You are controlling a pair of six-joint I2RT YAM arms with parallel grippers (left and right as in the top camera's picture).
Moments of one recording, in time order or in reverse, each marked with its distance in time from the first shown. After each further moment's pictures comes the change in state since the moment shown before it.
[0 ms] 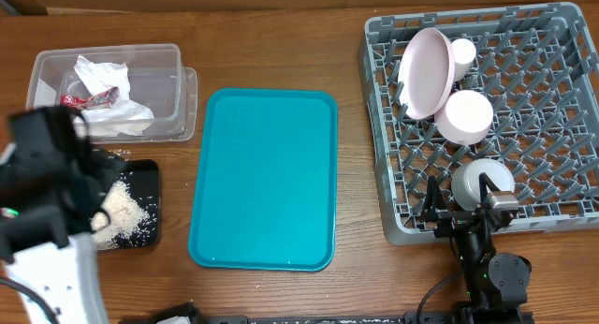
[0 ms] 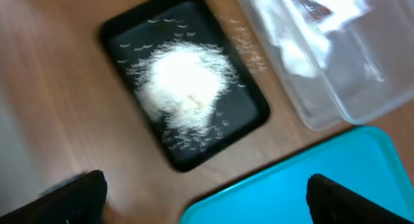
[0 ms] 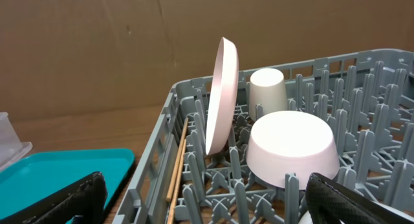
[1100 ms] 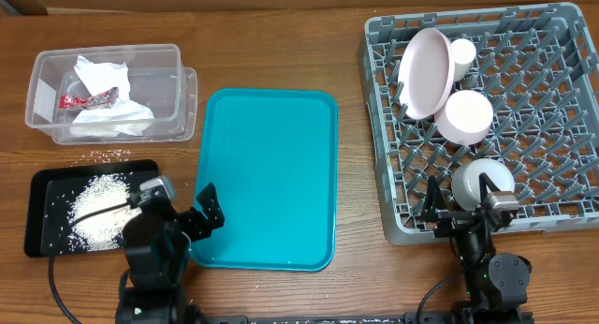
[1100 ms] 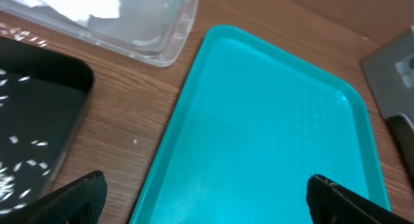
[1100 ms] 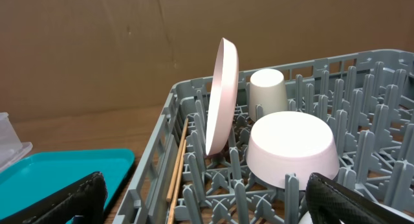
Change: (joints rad) left arm -0.172 -0.679 -1.136 1.033 0.428 0.467; right arm 0.000 -0.002 0.000 0.000 0.000 0.000
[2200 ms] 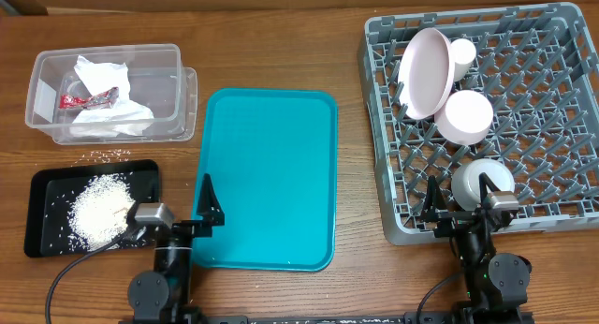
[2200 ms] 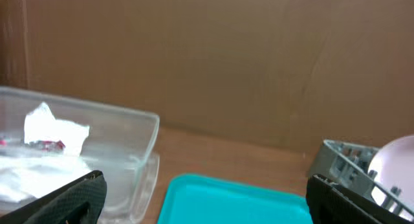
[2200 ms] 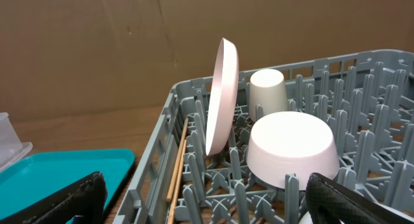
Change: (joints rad) left arm -0.087 -0.444 -0.259 0.478 -0.097 0.116; right arm 0.000 0.000 0.000 0.000 0.000 0.000
